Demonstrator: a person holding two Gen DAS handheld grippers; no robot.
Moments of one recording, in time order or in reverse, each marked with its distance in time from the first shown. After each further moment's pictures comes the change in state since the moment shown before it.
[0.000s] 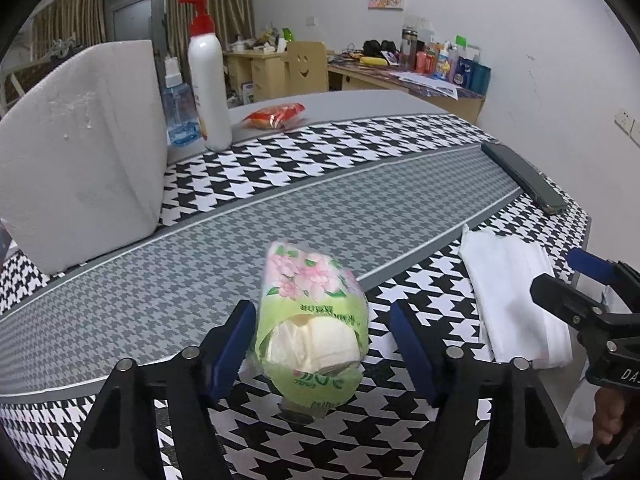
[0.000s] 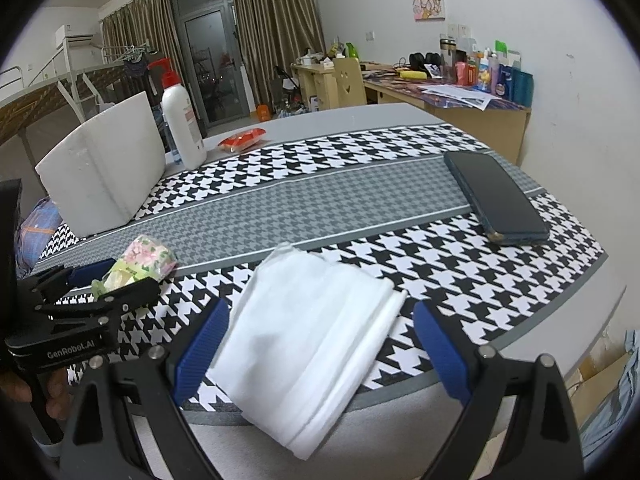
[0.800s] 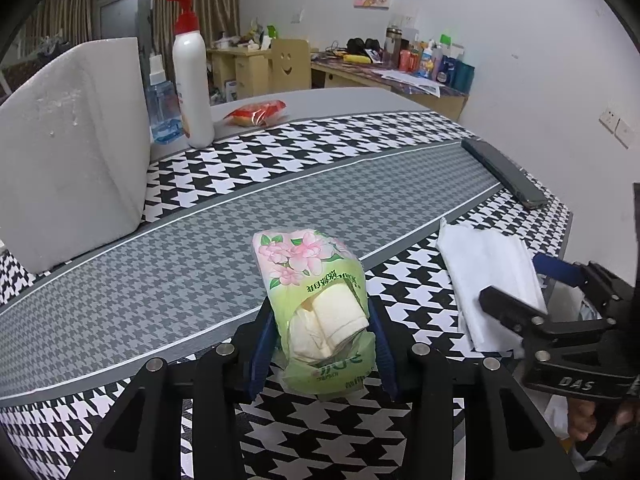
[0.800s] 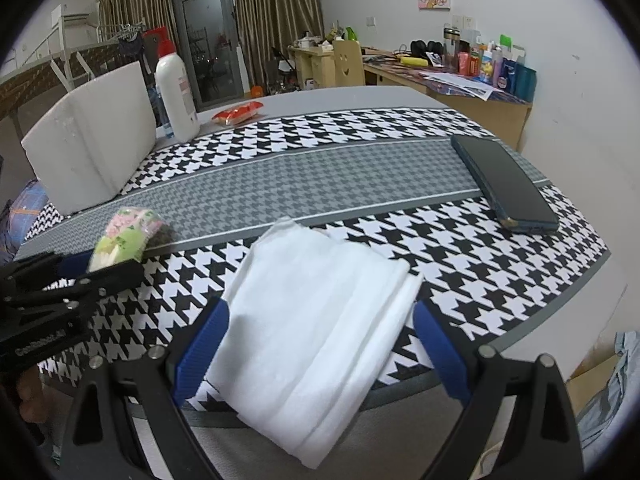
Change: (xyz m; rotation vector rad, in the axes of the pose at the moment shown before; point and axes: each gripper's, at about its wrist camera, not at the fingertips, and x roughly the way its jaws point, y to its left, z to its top) left arm -0.010 -0.001 -0.005 0.007 -0.003 -0.067; right arm 0.018 0.013 -0.007 -0.036 0.067 -0.056
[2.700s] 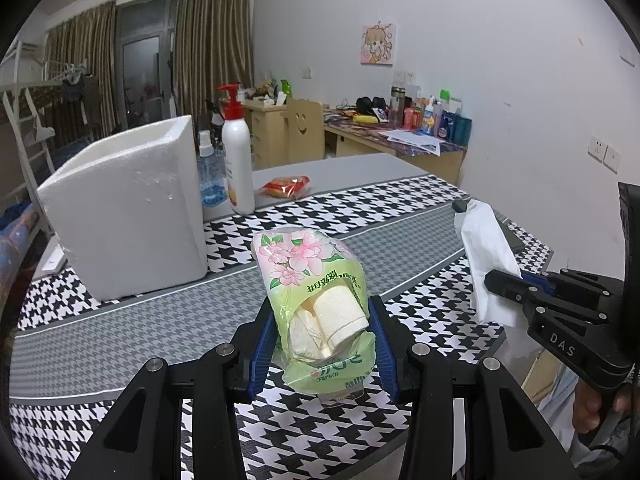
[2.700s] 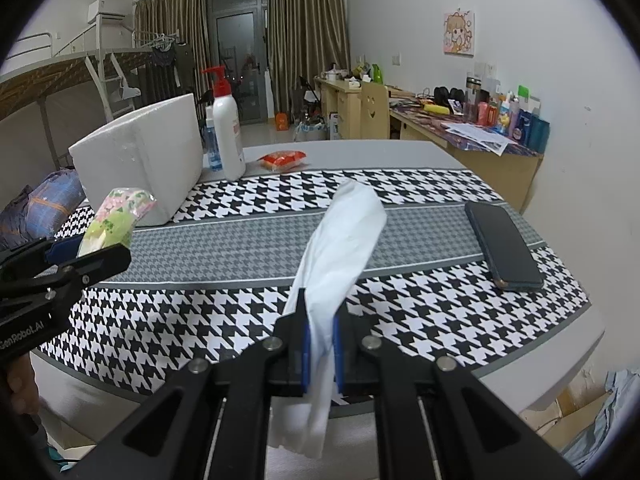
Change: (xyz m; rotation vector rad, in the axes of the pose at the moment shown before) left arm -0.082 0.009 0.001 -0.001 -0.202 0.046; right arm -0.062 0.034 0.016 -0.093 -0.129 0.043
